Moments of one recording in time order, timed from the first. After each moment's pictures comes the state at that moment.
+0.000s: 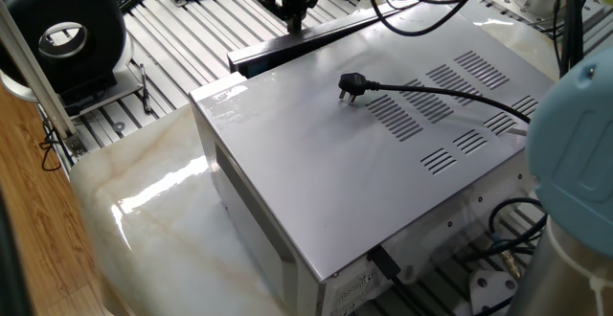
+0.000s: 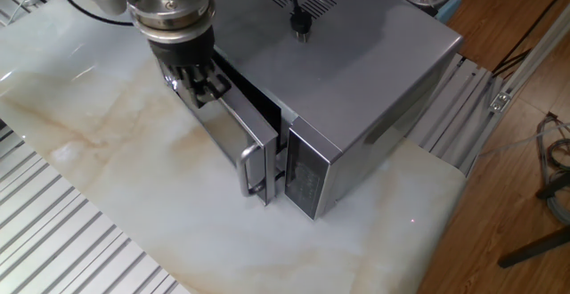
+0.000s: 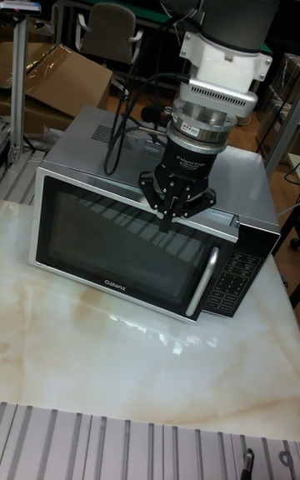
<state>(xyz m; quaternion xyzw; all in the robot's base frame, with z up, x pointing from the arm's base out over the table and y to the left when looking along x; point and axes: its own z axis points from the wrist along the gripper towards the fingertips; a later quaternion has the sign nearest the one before) 0.571 0.027 0.245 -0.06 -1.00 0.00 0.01</state>
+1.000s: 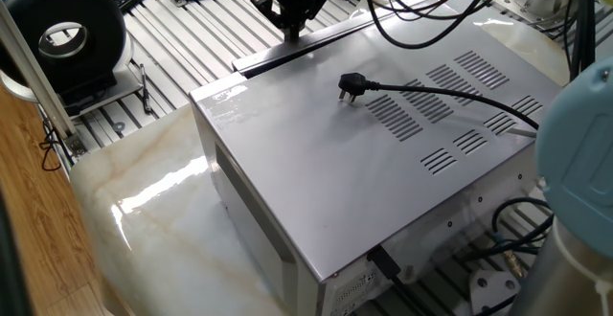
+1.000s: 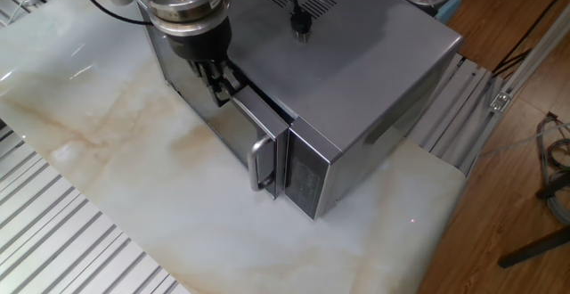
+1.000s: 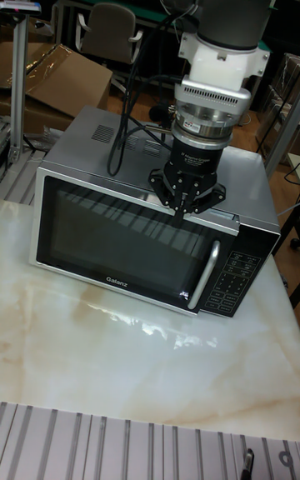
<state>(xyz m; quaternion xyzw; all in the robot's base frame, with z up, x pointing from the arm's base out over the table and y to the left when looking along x) 0.548 0.051 0.245 -0.10 -0.99 -0.04 0.04</state>
